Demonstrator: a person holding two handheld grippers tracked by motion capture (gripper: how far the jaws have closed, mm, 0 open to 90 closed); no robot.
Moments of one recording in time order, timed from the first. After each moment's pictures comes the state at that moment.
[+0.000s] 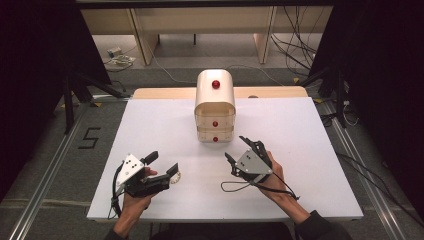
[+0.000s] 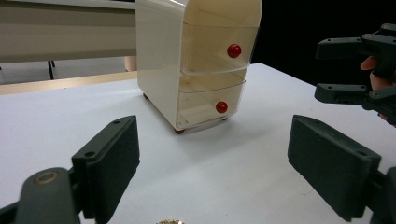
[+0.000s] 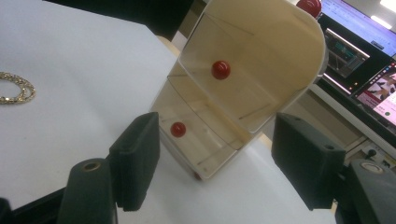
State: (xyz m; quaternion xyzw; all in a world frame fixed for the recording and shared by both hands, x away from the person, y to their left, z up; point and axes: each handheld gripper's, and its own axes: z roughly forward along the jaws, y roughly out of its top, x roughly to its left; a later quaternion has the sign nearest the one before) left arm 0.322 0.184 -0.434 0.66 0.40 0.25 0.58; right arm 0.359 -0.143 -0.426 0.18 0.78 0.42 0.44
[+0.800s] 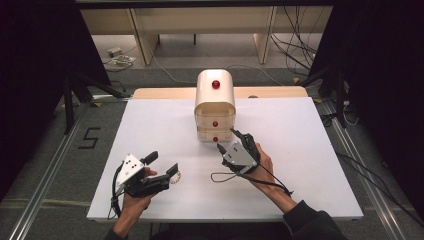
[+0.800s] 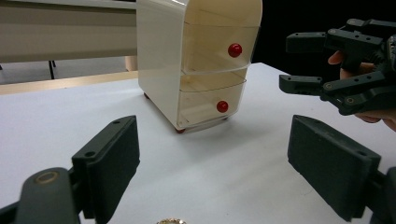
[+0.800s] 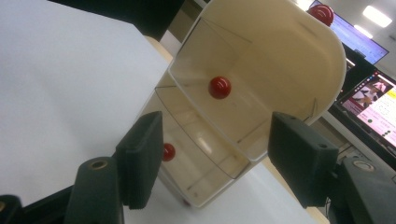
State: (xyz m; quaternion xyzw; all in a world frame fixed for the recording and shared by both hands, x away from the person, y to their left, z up) left arm 0.322 0.185 -0.435 0.66 0.40 0.25 0.58; right arm 0.385 -0.116 -0.430 0.17 0.77 0.41 0.46
